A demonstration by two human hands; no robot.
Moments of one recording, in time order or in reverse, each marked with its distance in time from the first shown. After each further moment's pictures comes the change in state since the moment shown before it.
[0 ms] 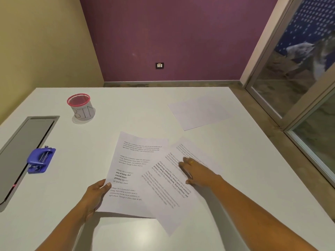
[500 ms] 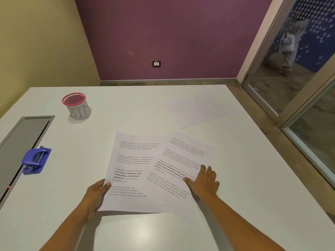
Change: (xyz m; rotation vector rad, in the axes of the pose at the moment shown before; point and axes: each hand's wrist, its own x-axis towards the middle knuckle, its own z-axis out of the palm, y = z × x) left_hand 0.000 -0.005 0.009 -0.005 0.025 -0.022; right_hand -0.026 -0.013 0.040 0.266 0.309 0.646
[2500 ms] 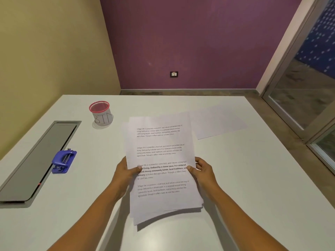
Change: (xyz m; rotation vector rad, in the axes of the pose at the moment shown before) left_hand -0.015 0.071 0.046 -0.007 -0.081 0.294; right_hand 0.005 -0.061 -0.030 1.141 -0.272 -0.247
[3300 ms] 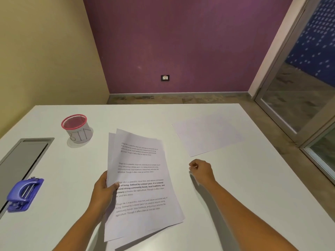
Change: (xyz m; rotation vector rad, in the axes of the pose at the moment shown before) left_hand 0.072 -0.010 -0.001 0.209 0.175 -0.007; right_hand 0.128 -0.008 -0.035 -0.638 0.170 -0.034
